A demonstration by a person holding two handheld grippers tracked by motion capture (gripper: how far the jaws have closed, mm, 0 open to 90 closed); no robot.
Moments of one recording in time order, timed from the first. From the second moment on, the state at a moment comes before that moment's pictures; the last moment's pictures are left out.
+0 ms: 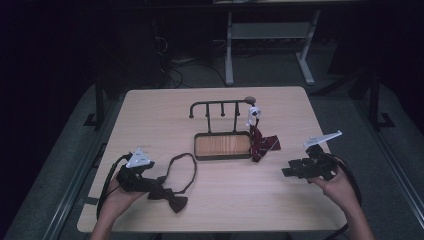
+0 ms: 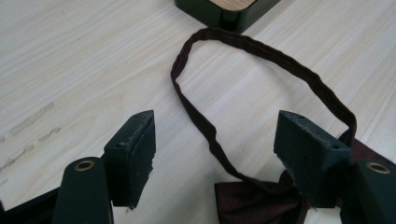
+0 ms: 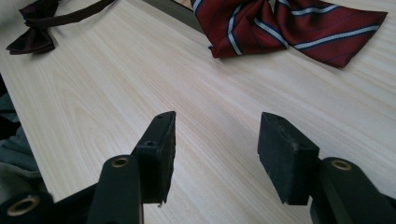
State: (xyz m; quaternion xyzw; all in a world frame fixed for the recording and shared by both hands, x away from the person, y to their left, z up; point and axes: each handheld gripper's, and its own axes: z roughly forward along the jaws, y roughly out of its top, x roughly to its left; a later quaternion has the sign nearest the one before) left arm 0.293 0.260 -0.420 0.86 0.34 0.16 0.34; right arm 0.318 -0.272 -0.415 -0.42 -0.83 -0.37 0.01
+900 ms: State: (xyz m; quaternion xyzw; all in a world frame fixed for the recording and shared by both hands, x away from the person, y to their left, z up) left arm 0.351 0.232 -0.414 0.89 0.34 0.12 0.28; right arm 0.293 -0.266 -0.443 -0.42 -0.83 -0.37 -0.01
